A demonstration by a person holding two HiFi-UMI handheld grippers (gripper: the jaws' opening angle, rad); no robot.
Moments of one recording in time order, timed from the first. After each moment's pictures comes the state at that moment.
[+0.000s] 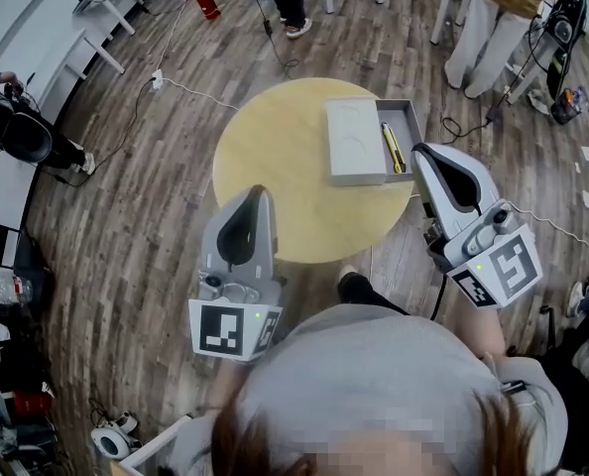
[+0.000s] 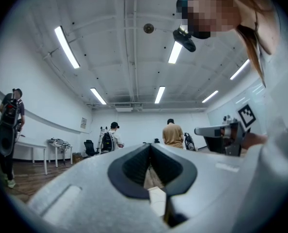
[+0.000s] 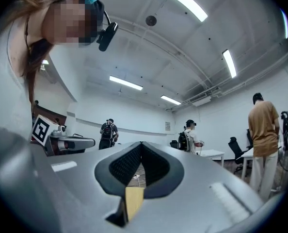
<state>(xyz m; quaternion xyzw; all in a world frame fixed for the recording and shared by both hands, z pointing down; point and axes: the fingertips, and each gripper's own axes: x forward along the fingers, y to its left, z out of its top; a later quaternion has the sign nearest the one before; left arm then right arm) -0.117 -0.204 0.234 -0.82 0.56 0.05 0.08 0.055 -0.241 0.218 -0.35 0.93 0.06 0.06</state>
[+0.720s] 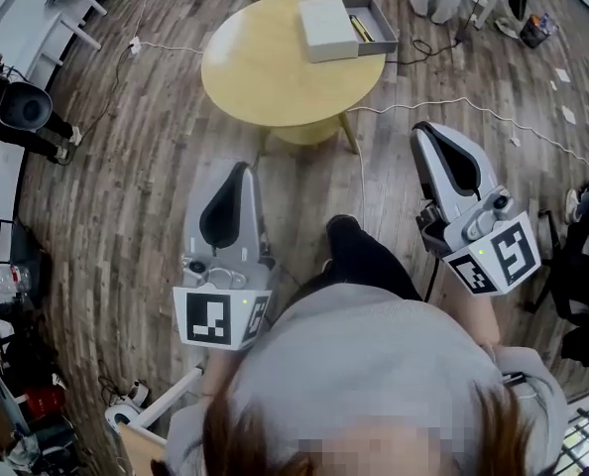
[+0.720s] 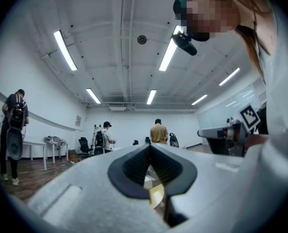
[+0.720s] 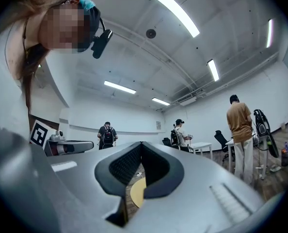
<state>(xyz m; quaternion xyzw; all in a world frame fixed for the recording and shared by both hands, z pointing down) -0.134 0.050 0.234 -0.85 0.52 0.04 0.07 0.053 0.032 0.229 -0.42 0.90 0.01 0.09</state>
